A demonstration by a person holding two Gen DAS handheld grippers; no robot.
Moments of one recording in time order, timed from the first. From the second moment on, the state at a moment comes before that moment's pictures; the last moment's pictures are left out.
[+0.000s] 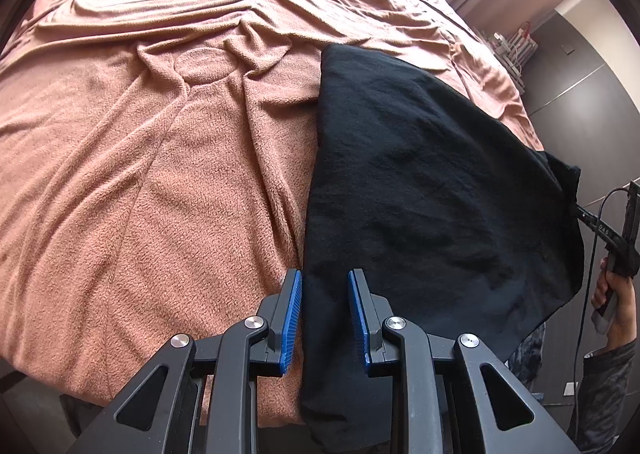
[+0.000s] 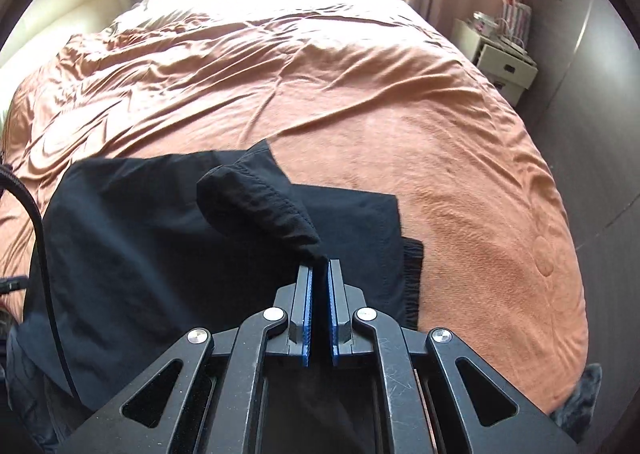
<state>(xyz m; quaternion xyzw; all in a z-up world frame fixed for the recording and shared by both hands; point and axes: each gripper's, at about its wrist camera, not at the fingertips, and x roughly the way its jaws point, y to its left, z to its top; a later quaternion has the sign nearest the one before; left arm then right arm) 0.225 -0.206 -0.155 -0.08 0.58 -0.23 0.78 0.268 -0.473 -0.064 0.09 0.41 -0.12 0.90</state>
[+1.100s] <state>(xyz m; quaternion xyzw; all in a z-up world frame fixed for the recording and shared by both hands) 0.214 -0.216 -0.160 -0.07 0.58 -0.24 0.78 0.141 -0.521 -0.120 0.37 0.43 -0.09 0.82</state>
